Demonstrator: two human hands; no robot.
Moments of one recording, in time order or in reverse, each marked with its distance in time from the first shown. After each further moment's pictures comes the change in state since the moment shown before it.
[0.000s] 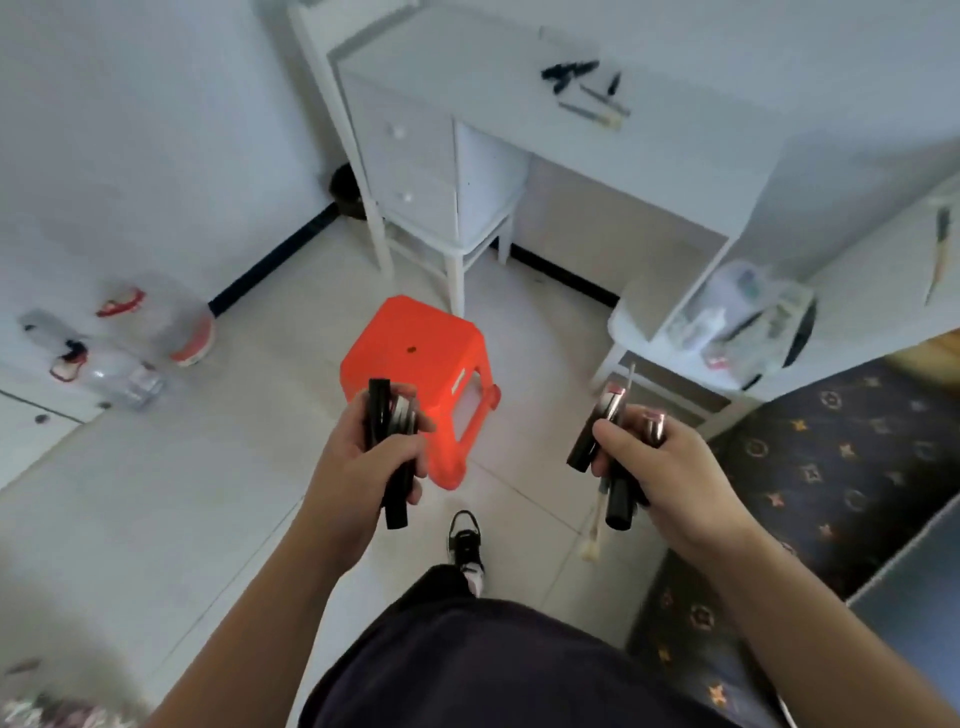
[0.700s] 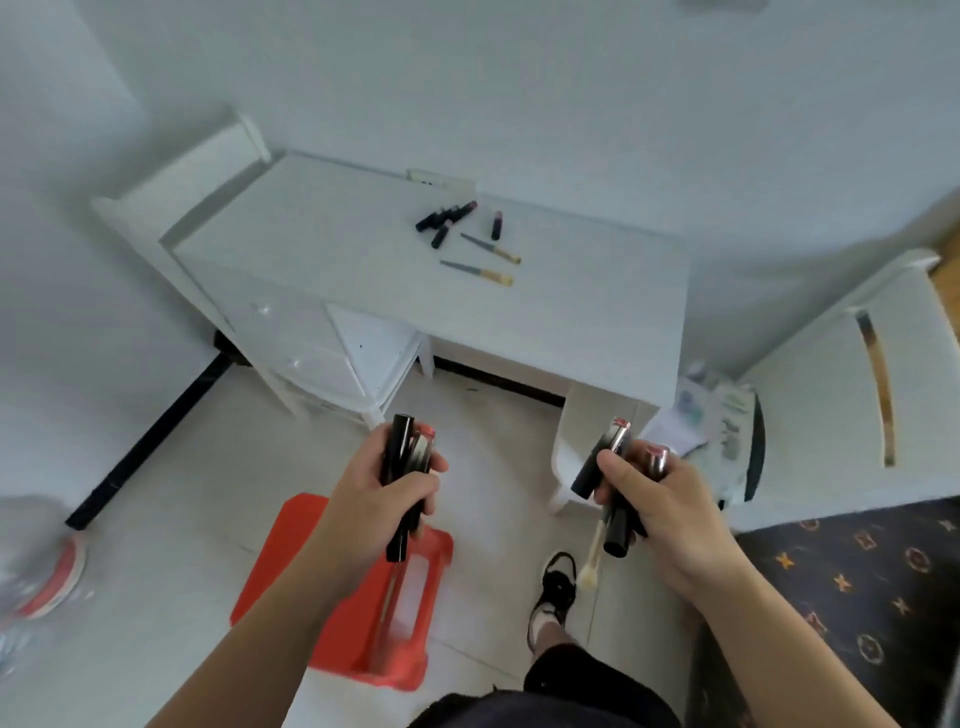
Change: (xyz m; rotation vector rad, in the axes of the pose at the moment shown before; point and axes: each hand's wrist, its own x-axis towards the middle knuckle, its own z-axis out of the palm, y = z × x) left_hand 0.360 0.077 0.147 0.248 -0.255 -0.048; right_hand 0.284 -0.088 -0.143 0.165 0.276 -0.026
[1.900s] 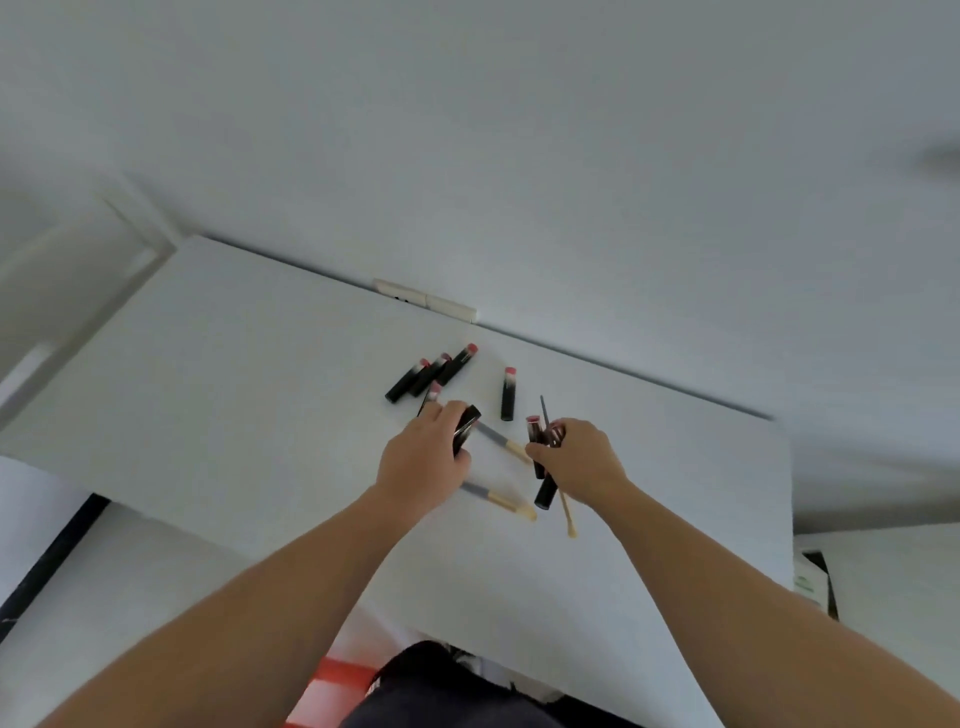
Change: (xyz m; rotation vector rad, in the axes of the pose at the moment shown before) left_hand 0.527 0.045 -0.007 1.185 -0.007 0.239; right_hand 0.529 -0.064 0.071 -0.806 0.017 0.216
